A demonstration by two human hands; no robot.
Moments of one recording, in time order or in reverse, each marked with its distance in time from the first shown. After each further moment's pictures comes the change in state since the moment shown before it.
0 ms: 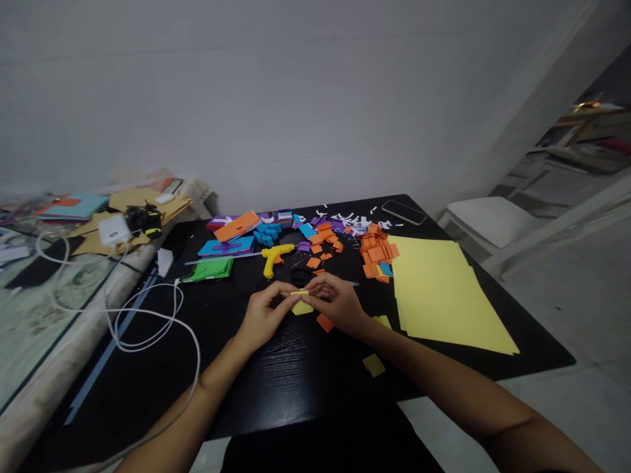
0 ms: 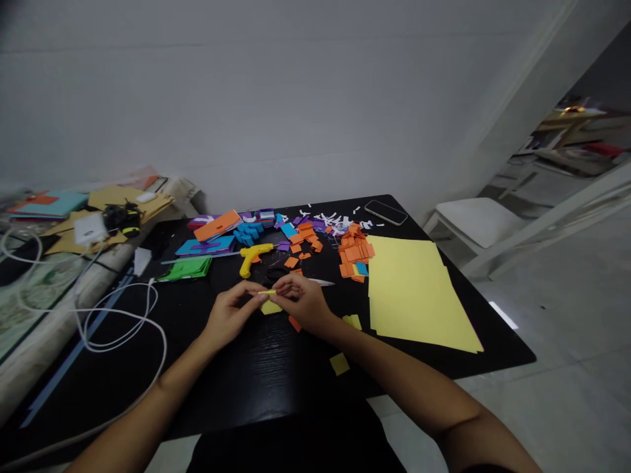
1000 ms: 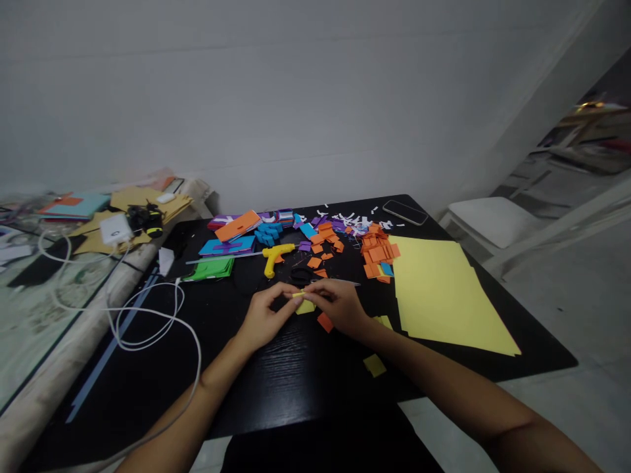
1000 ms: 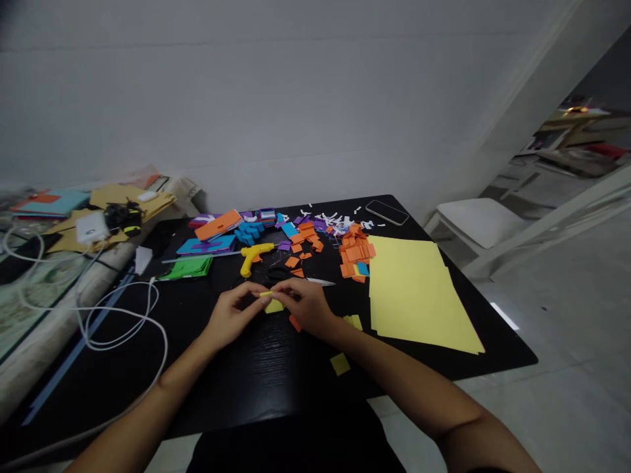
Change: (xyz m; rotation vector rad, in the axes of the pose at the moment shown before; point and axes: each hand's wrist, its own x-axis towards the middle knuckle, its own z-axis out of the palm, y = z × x) left_hand 0.000 0.004 -0.001 0.043 -0.016 0.033; right_hand -0.002 -0.001 -0.004 -0.409 0.029 -0.266
